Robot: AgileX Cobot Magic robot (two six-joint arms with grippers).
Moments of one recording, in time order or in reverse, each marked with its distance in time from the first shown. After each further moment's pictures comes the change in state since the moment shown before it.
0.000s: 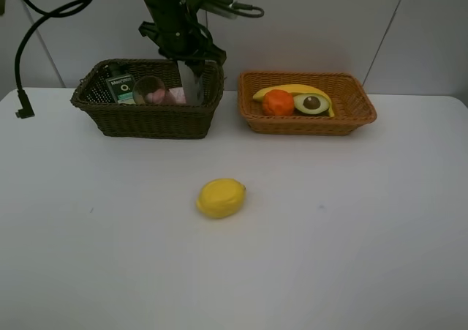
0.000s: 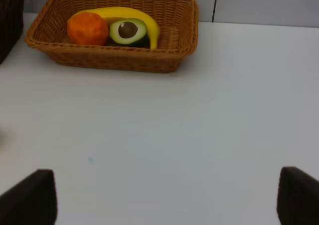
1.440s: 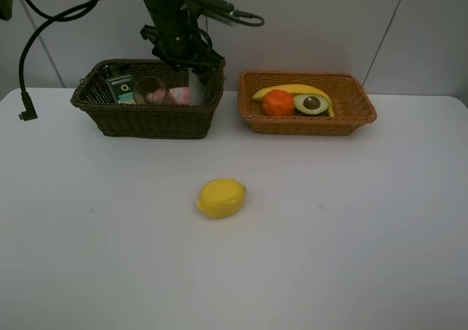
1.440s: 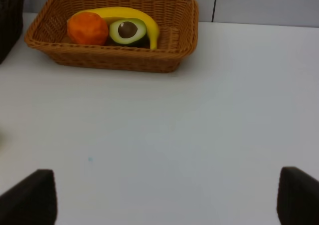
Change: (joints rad) left arm 0.000 0.012 -0.002 0.000 0.012 0.035; right arm 0.000 0.000 0.000 0.000 0.000 0.000
